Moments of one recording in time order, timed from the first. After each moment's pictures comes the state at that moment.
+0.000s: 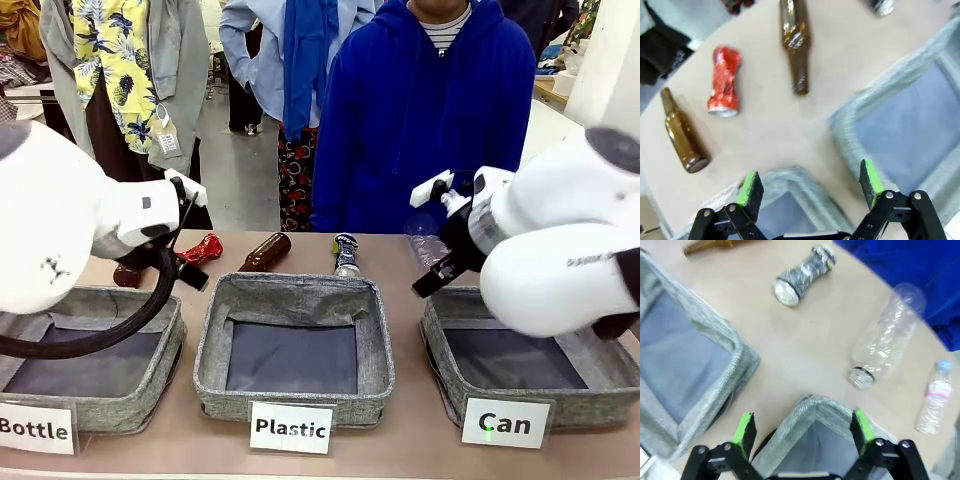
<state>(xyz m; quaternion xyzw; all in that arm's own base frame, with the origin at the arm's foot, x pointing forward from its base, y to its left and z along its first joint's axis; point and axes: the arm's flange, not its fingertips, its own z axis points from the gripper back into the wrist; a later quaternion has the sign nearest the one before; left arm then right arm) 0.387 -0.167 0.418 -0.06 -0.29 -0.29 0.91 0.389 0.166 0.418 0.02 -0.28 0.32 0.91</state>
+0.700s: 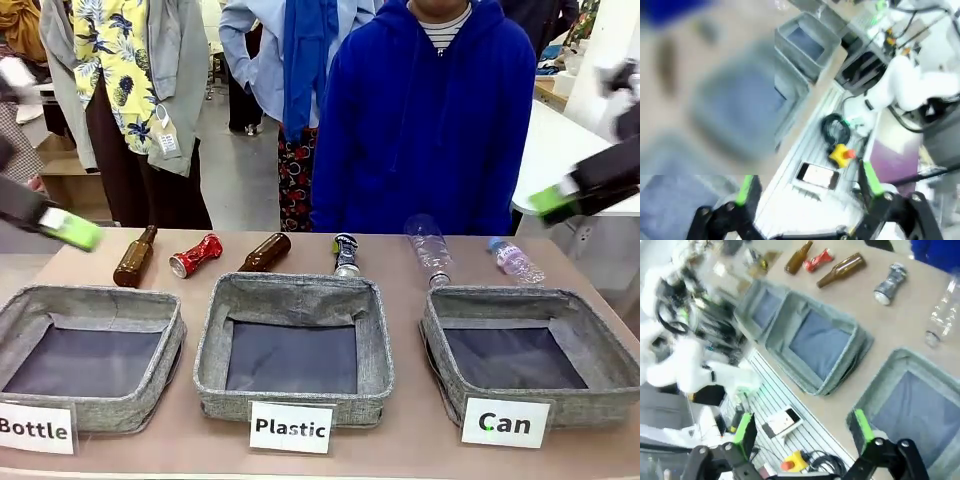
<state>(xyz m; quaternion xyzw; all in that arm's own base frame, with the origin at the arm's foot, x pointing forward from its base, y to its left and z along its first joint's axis) 0.287 -0.016 0.534 -0.44 -0.21 -0.31 0.81 0.327 -0.005 0.553 0.41 -0.19 0.22 0.86</state>
